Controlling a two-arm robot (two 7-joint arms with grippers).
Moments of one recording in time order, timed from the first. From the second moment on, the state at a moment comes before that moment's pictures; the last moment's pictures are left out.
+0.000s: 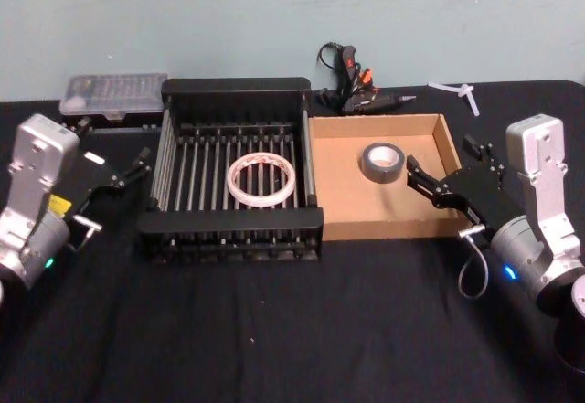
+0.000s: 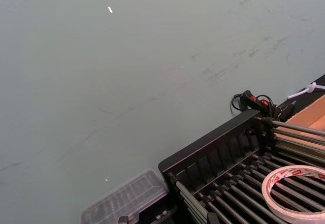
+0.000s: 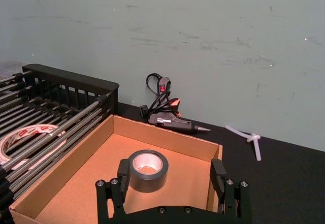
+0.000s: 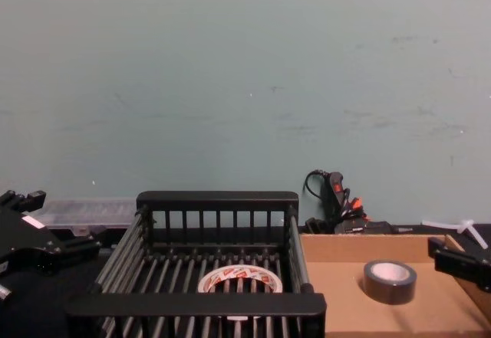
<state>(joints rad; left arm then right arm) -0.20 0.60 0.45 -1.41 -0.25 -0.12 0.03 0.04 0.26 -0.16 -1.51 0.12 0.00 0.16</state>
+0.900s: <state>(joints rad) -0.20 0.60 0.45 -1.41 -0.25 -0.12 0.03 0.04 0.26 -0.16 -1.51 0.12 0.00 0.16</state>
